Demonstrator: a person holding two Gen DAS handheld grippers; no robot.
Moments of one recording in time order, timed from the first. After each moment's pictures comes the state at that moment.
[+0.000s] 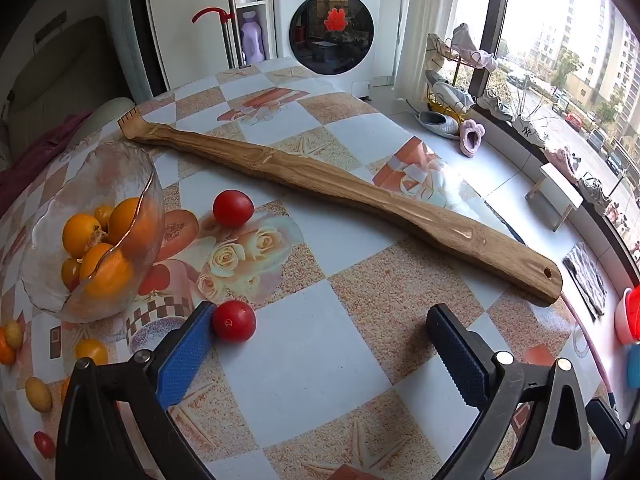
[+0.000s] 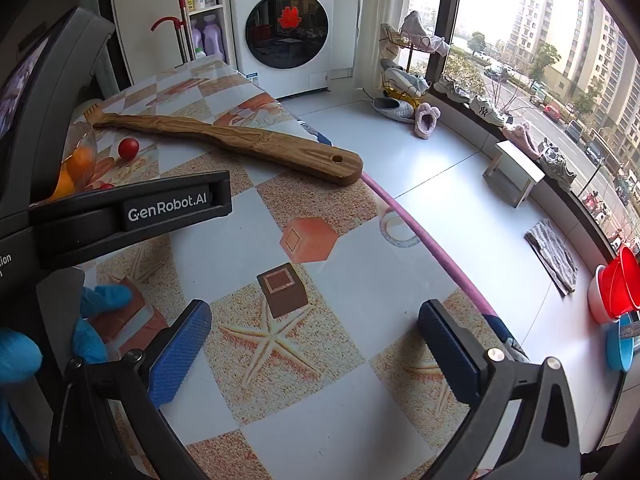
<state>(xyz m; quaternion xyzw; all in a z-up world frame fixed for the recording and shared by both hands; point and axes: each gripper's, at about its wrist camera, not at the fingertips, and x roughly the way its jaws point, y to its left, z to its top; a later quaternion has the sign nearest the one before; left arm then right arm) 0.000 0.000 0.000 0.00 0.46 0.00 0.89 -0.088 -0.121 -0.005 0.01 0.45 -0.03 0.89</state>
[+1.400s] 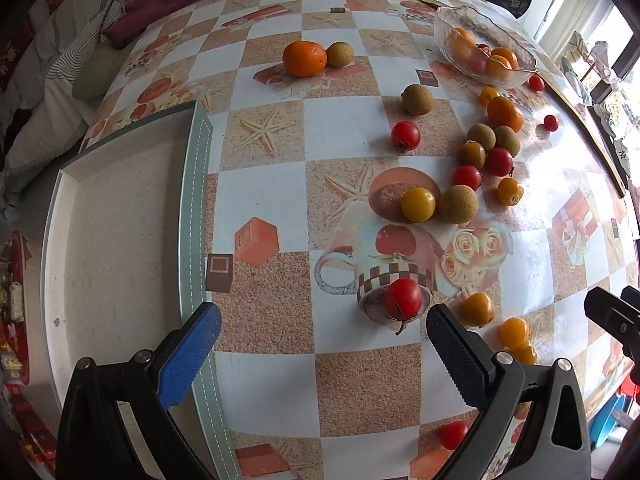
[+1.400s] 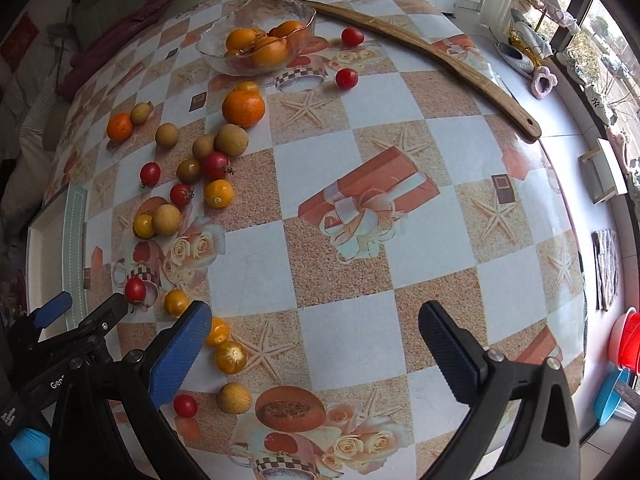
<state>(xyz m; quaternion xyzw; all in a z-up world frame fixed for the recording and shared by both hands) -0.236 0.211 0.034 -0.12 0.61 0.18 0.76 -0.146 0.002 0.044 -0.04 0.63 0.15 0.76</state>
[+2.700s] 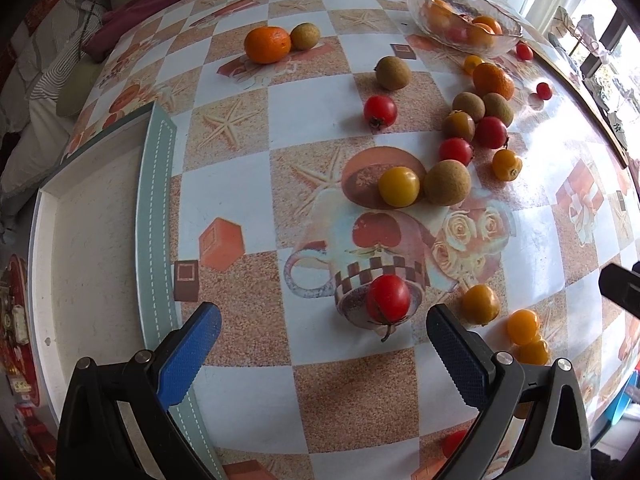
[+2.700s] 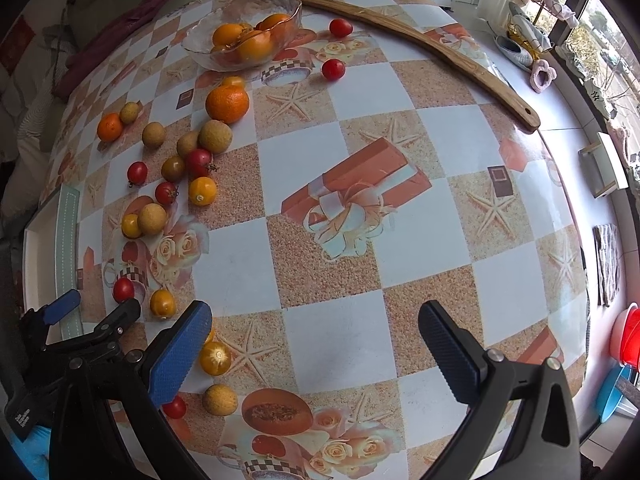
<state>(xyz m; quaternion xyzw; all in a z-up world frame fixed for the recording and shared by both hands) -0.225 0.193 0.011 -0.09 0.62 0.16 0.76 -0.140 -0.009 0.035 -0.04 0.63 0.15 0.76</state>
